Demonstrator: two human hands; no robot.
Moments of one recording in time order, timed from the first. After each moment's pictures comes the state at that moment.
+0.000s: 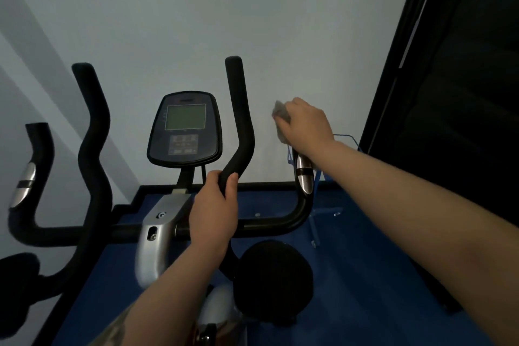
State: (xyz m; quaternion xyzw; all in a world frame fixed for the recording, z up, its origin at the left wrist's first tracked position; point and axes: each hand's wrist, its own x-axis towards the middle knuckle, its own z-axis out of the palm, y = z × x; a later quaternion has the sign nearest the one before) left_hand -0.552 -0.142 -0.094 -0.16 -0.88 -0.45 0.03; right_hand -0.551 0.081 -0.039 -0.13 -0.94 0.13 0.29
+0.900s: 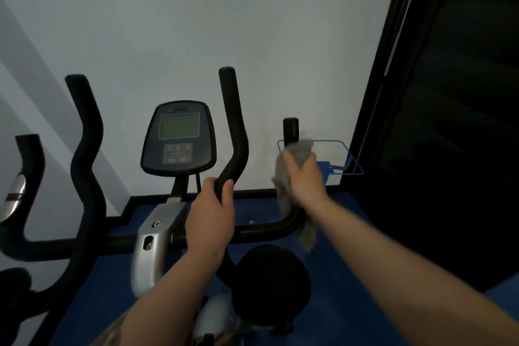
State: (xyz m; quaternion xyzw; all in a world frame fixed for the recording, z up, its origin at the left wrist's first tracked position) left_hand -0.552 -0.142 -0.091 -0.18 -0.87 -0.45 0.02; right_hand -0.502 0.031 -0.095 -0.32 -0.72 0.56 0.26
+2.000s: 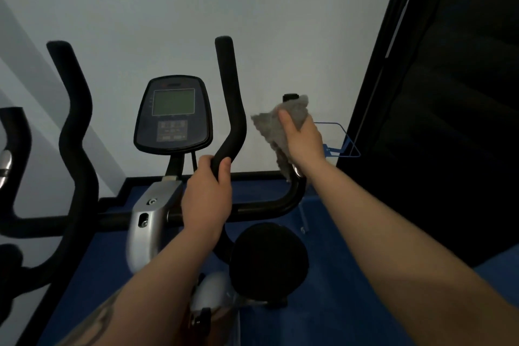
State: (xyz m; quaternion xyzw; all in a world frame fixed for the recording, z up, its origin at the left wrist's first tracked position) left_hand -0.549 -0.143 -0.088 -0.18 -0.88 -0.45 0.02; right_hand -0.521 0.049 -0.075 -0.32 -0.72 0.54 0.28
